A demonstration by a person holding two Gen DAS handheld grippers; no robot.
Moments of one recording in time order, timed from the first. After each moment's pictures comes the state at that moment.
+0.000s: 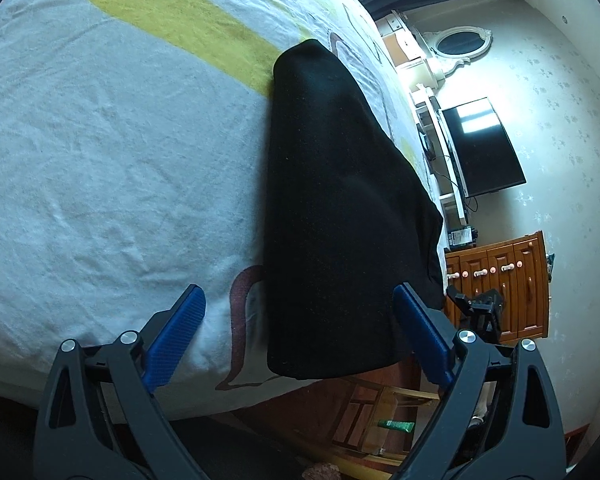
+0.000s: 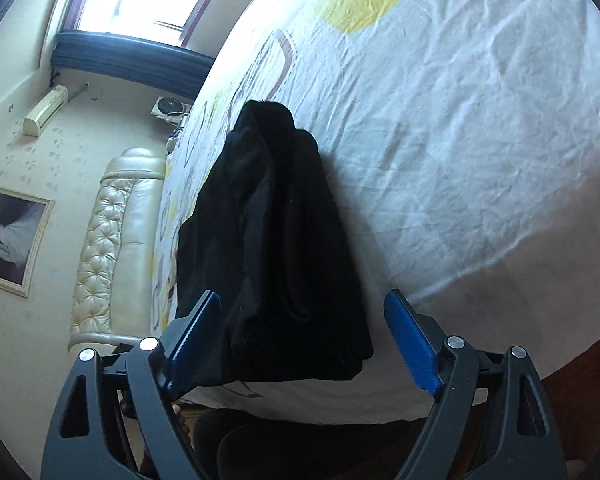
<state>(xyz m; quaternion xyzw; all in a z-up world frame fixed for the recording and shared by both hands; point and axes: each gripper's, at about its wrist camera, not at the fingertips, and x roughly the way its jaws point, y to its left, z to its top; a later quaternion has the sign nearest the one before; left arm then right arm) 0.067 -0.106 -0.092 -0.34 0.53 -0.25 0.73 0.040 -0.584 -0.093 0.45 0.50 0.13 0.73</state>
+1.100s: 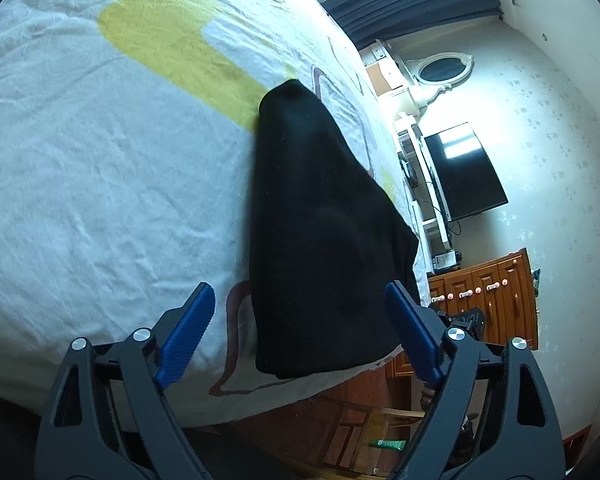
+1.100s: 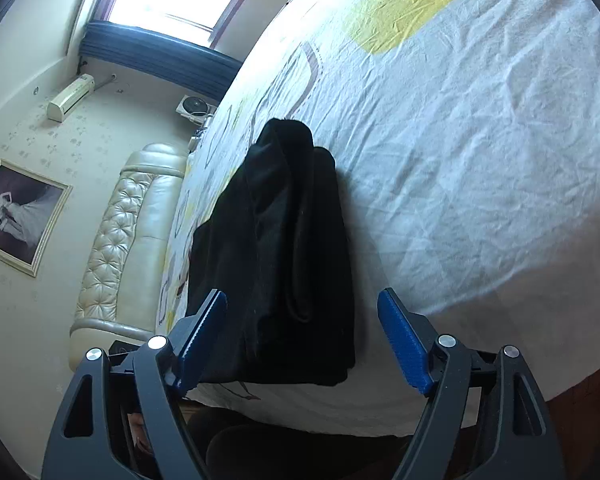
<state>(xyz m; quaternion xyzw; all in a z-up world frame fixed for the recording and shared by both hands) 0.067 -0.080 -0.073 -0.37 0.47 -0.25 0.76 0.045 -0.591 -0.083 0.43 0.46 0.16 0.77</state>
